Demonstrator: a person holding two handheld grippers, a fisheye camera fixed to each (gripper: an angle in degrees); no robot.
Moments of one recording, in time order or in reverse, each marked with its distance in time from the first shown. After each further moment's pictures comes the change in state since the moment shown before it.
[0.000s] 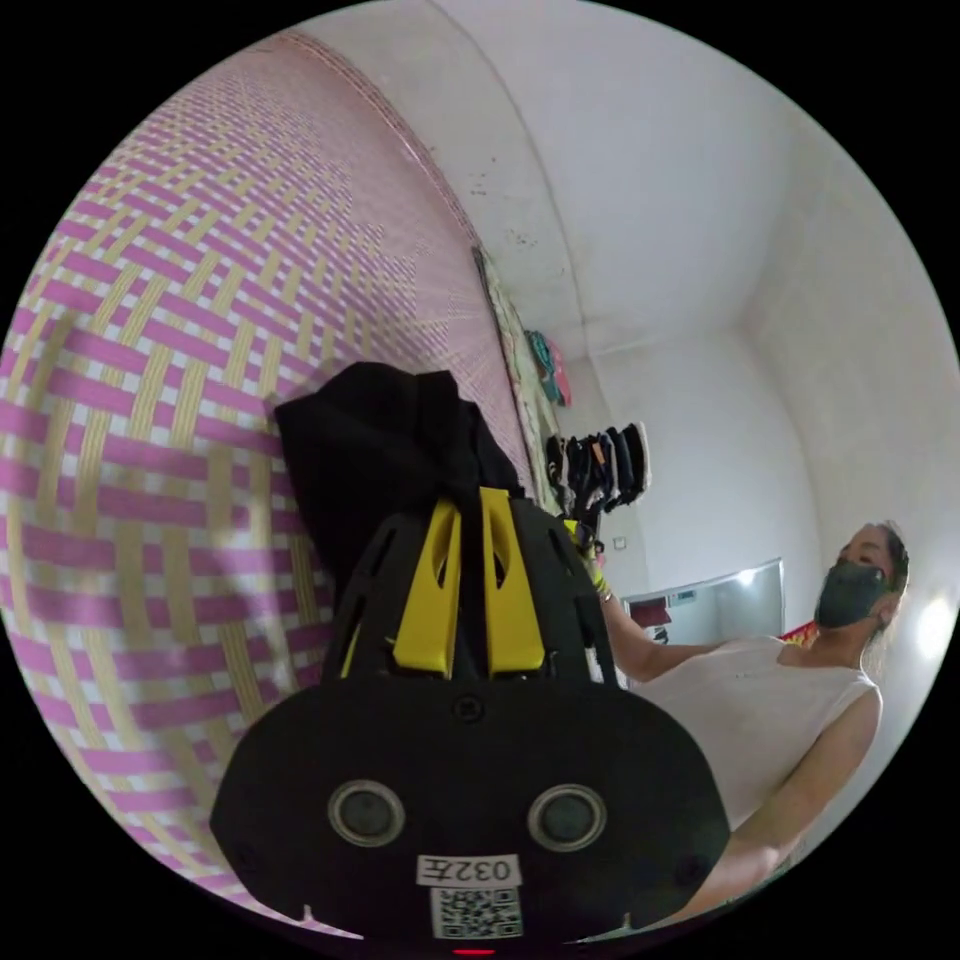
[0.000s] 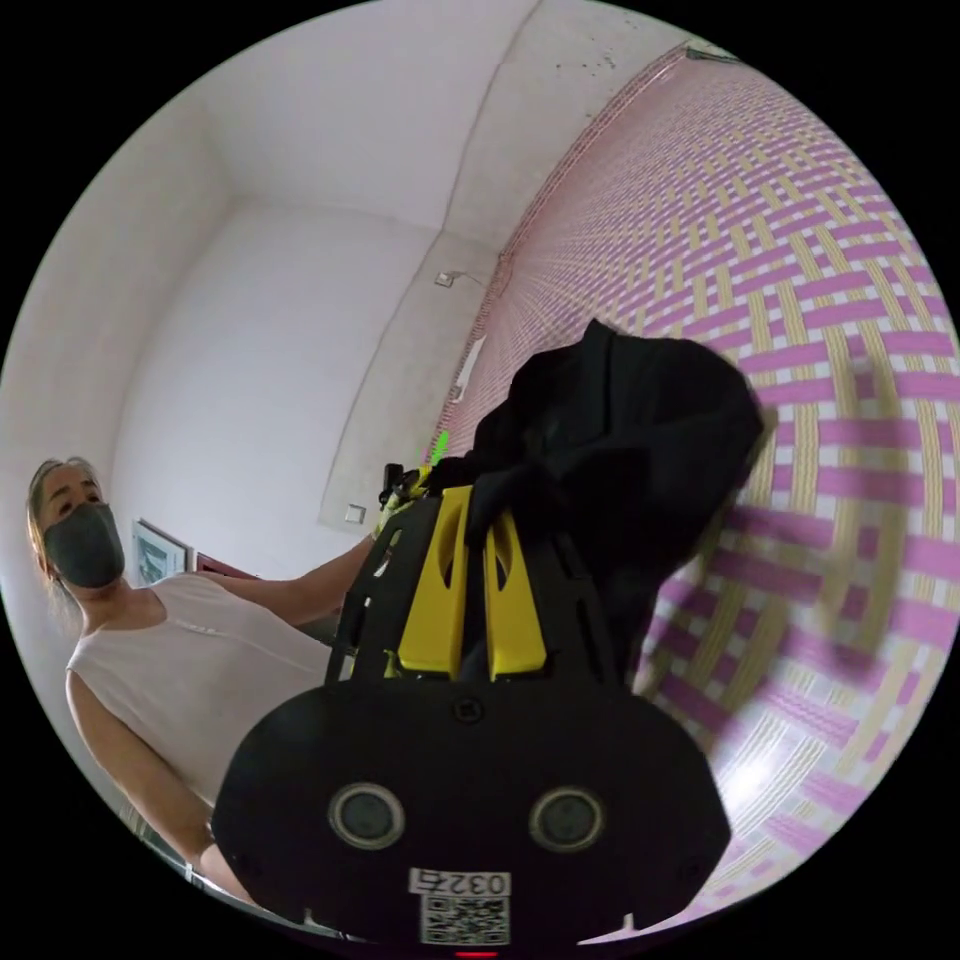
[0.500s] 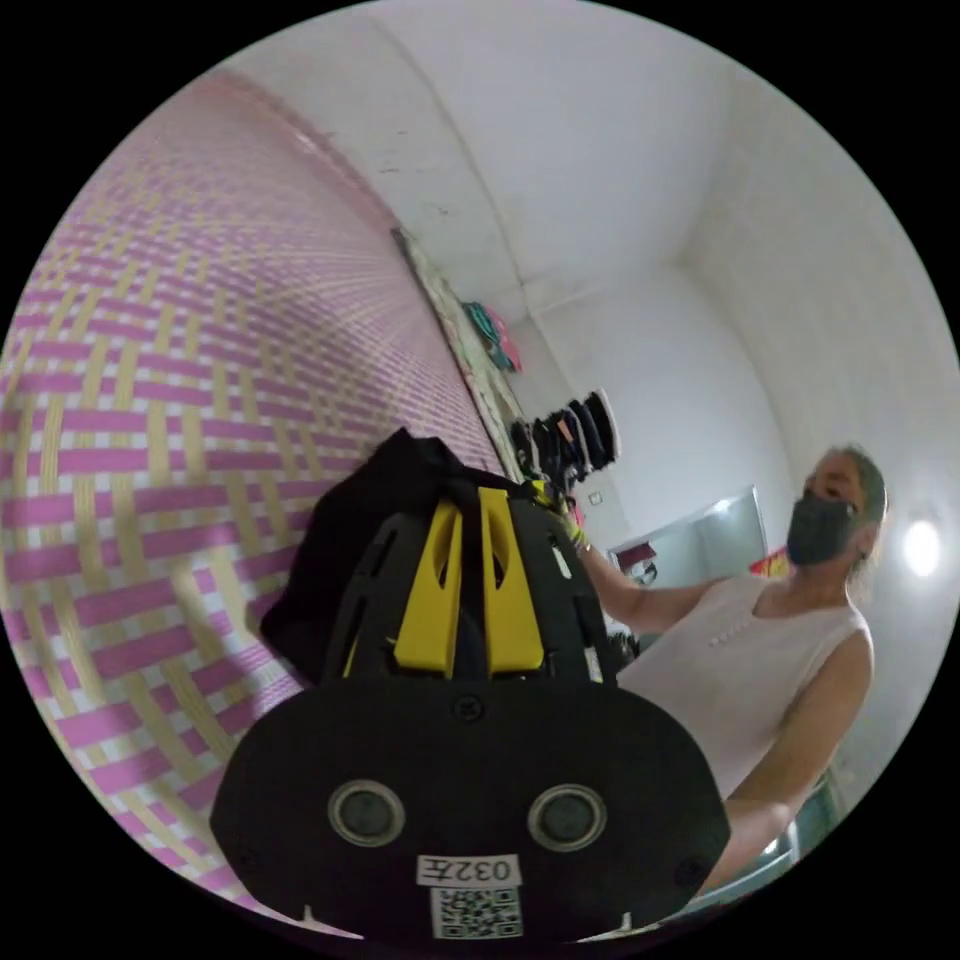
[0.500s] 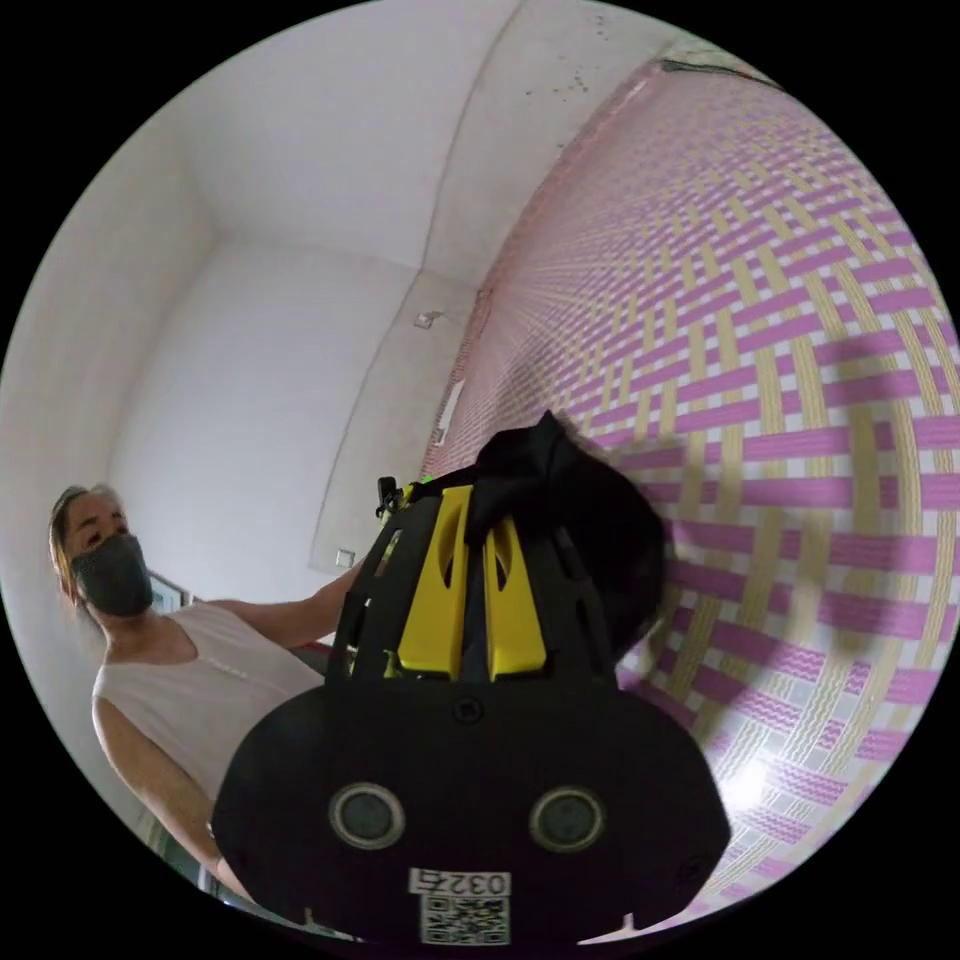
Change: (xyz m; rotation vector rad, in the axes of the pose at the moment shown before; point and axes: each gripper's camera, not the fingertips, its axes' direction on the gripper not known) left arm 0.022 -0.074 0.047 -0.120 0.114 0.214; right arm 0.052 -0.047 -0.023 0.073 0.018 0.035
